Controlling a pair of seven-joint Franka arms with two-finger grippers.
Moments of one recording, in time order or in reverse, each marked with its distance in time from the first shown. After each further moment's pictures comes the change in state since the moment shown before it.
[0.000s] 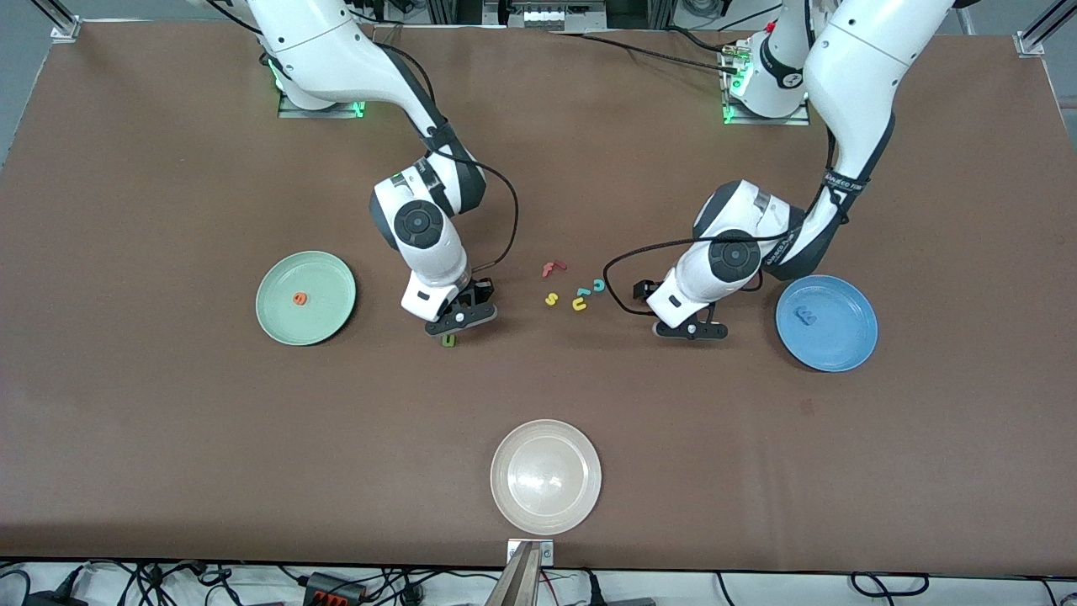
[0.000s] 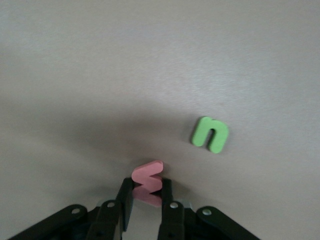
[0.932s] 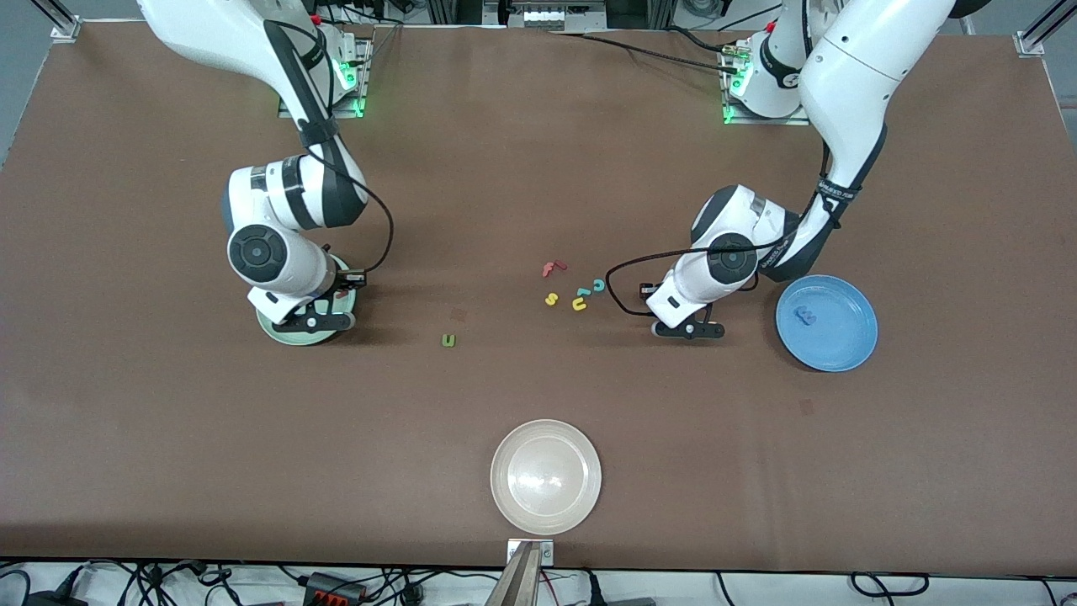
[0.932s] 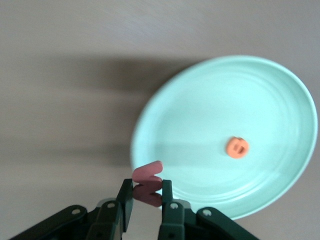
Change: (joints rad) left arm 0.004 0.021 0.005 -0.024 0.000 0.049 -0.005; right arm -0.164 -0.243 -0.177 -0.173 -0.009 -0.421 -0.051
